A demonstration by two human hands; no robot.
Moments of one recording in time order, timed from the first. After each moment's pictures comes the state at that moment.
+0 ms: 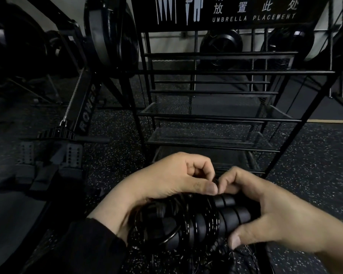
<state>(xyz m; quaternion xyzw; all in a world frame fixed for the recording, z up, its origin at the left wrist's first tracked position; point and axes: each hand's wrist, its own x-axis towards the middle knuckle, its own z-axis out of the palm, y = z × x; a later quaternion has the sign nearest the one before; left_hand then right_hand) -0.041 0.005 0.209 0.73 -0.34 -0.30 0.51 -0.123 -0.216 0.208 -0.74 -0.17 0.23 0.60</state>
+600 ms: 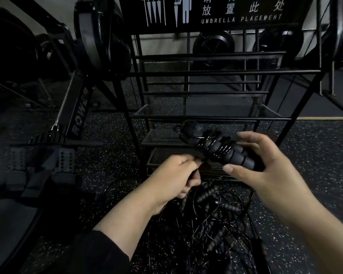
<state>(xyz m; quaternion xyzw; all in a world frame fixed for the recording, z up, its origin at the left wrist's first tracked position) -0.046 -0.026 0.185 0.74 -0.09 -0.27 0.61 -0.108 -0.225 0.201 -0.80 0.02 -0.09 0.59</state>
